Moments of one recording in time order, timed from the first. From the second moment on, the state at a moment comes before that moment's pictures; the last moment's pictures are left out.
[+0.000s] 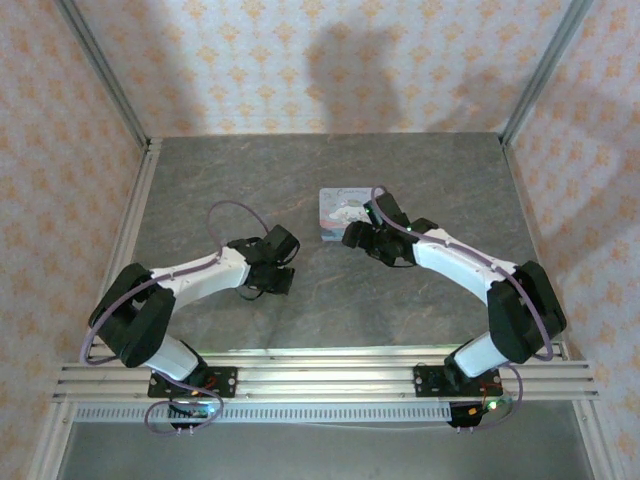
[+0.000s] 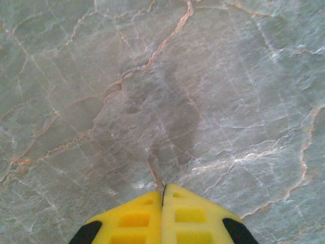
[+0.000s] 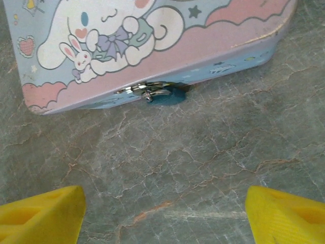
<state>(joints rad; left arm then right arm) -0.62 1.50 0.85 -0.64 -0.05 -0.45 0.57 1.49 0.98 -0.48 -0.05 0.87</state>
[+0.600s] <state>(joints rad) -0.62 1.44 0.80 -0.57 0.00 -0.43 0.55 1.47 0.93 -0.41 -0.11 0.89</state>
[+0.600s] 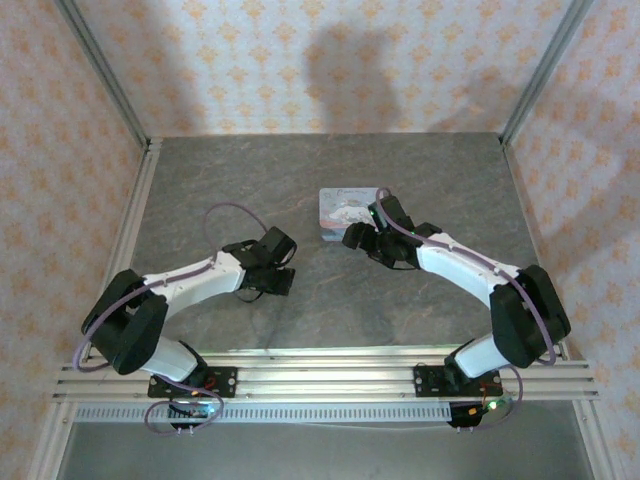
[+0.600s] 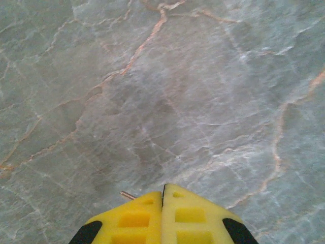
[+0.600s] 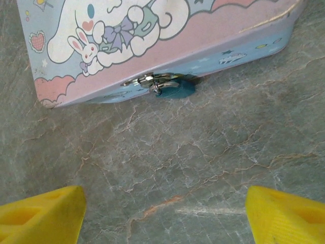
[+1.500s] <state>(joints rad) -0.45 1.30 1.14 -0.58 0.60 -0.22 0.44 1.05 0.74 0.00 -0.53 0.62</state>
